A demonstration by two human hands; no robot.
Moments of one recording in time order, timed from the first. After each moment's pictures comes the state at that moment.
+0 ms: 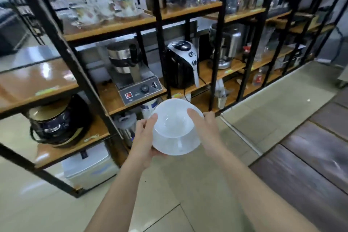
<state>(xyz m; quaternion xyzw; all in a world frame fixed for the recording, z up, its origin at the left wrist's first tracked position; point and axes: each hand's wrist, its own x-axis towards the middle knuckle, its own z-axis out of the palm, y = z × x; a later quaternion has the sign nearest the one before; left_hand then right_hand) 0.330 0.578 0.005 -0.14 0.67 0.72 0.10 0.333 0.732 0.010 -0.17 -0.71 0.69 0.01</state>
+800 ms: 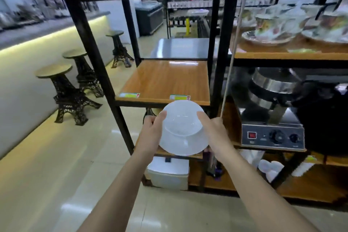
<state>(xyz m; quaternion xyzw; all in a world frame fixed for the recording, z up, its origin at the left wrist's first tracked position) 0.201 0.227 0.031 -0.34 0.68 0.62 -0.18 0.108 0.353 0.016 0.06 -0.77 0.61 -0.19</state>
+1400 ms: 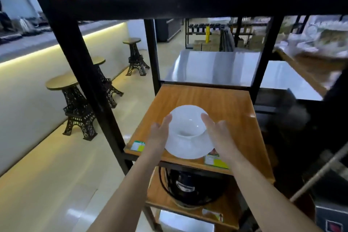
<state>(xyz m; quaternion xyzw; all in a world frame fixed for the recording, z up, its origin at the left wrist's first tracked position) 0.013 0.007 0.022 -0.41 0.64 0.62 -0.19 -0.082 0.136 0.019 0.12 -0.76 0.60 -0.22</state>
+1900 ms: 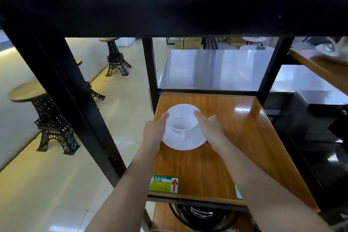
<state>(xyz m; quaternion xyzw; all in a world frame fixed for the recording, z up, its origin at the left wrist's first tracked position) -0.062 -0.111 0.012 -0.42 0.65 0.61 -0.16 -0.140 0.020 0.013 0.04 -0.82 0.52 -0.21</state>
